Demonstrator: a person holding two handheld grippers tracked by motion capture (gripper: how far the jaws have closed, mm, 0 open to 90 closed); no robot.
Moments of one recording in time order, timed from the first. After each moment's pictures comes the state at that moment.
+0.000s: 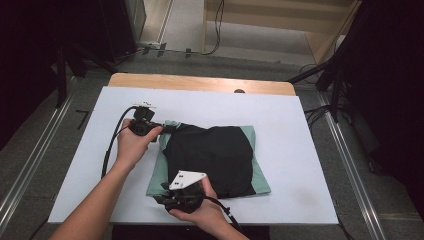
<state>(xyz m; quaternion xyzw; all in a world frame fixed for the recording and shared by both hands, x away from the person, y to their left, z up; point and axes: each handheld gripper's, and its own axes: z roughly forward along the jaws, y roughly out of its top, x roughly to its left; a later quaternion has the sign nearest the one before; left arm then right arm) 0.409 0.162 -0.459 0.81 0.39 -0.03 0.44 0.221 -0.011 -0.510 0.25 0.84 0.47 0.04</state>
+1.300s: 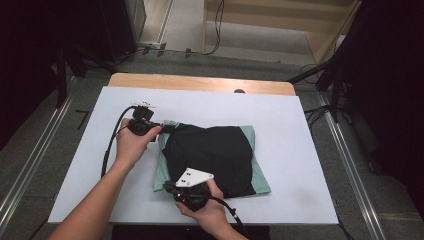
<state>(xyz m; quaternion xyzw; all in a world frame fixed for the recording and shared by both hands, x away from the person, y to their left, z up) 0.410 0.165 -0.458 0.80 0.41 -0.02 0.43 0.216 -0.030 -0.499 0.29 0.82 0.48 0.10</state>
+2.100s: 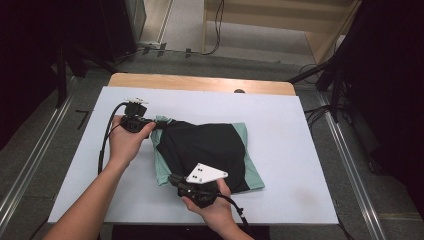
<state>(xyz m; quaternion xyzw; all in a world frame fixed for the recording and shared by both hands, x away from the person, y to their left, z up) 0.402 0.171 -0.433 0.80 0.43 0.03 0.41 0.215 -0.050 -0.480 0.30 0.79 0.53 0.11</state>
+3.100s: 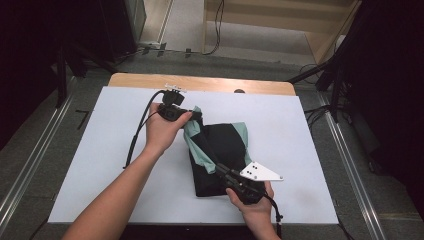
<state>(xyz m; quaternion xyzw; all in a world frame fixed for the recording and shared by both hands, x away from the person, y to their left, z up) 0.421 0.066 -0.410 0.81 0.39 -0.01 0.44 0.204 -0.159 -0.479 0.40 0.72 0.54 0.18</state>
